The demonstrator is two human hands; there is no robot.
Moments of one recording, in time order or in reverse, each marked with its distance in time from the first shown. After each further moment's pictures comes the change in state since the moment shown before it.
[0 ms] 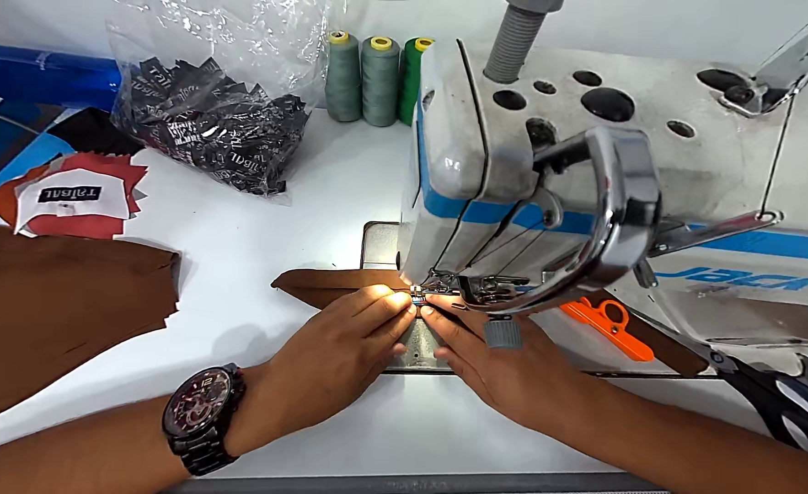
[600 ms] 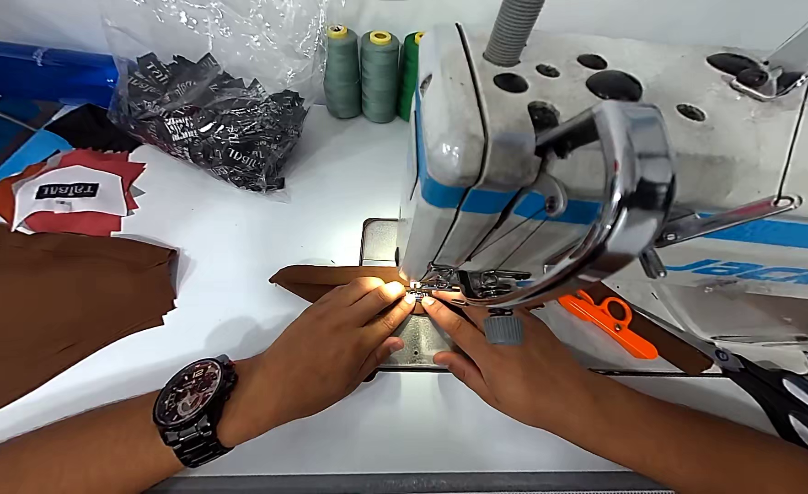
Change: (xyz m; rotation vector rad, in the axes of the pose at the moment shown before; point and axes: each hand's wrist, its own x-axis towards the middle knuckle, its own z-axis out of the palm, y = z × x) left_hand 0.001 -0.005 -0.002 0.020 -0.023 -0.016; right_hand -0.001 0.000 -0.001 -0.011 -0.006 0.029
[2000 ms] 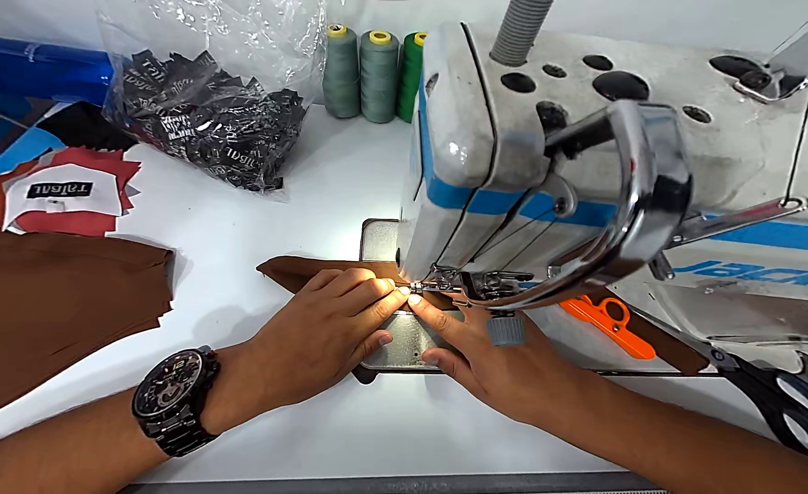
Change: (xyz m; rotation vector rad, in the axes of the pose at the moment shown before) left_hand -0.002 -0.016 -0.004 0.024 -0.031 0.009; right_hand 0.011 -0.004 0.004 0.044 -0.087 0.089
